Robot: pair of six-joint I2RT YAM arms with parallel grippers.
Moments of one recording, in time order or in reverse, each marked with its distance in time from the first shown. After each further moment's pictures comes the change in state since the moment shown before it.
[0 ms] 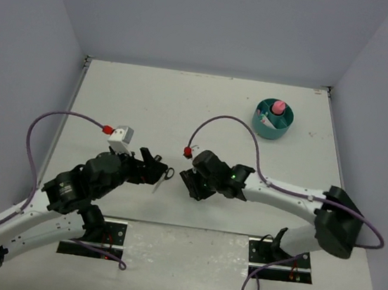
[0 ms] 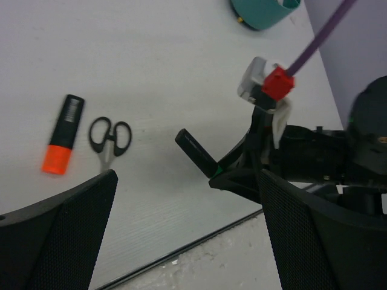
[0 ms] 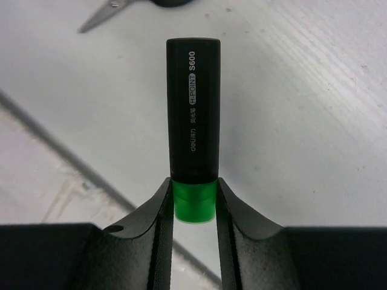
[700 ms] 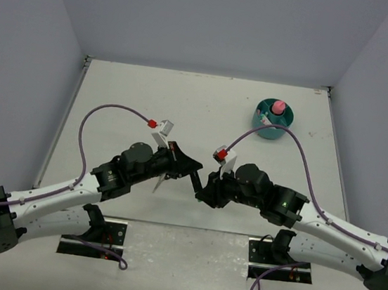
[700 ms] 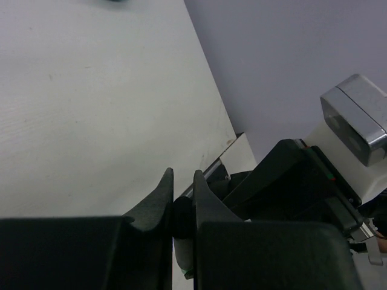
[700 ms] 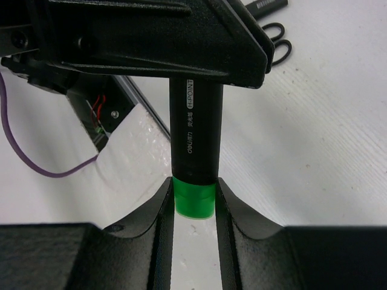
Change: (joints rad) left arm -0.001 0.399 -0.102 0.722 0.373 -0.185; right arm 0.053 -0.597 -0.192 0.101 -0.077 0.087
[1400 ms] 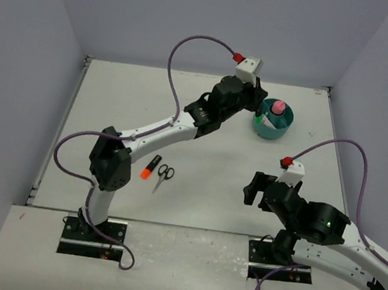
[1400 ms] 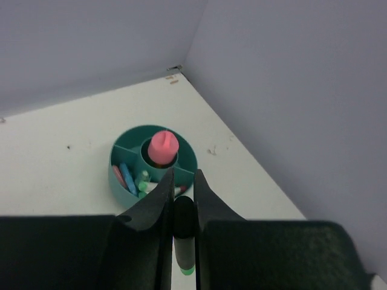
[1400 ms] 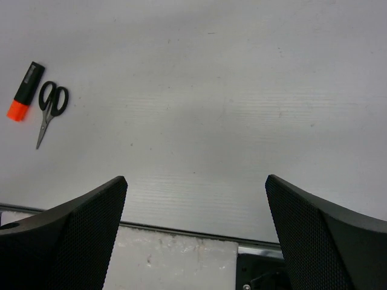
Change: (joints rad) left arm 0.047 1.022 1.195 -0.030 -0.170 0.560; right arm 0.002 -0.293 0.045 -0.687 0.710 0.449
